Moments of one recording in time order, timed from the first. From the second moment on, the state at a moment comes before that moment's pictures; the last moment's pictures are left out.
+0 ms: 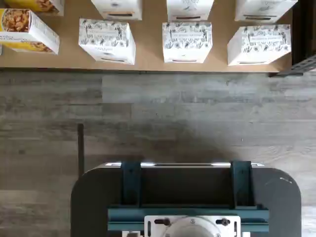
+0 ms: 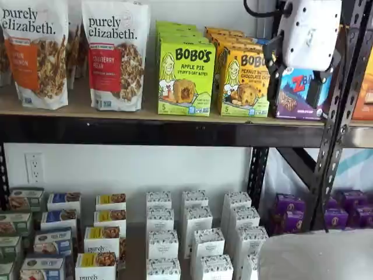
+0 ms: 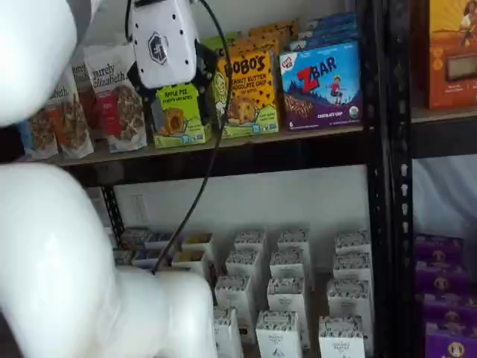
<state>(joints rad) 0.03 -0.87 -1.12 0.04 1.99 0.05</state>
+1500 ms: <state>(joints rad) 0.28 -0.83 -1.08 0.00 1.72 0.29</state>
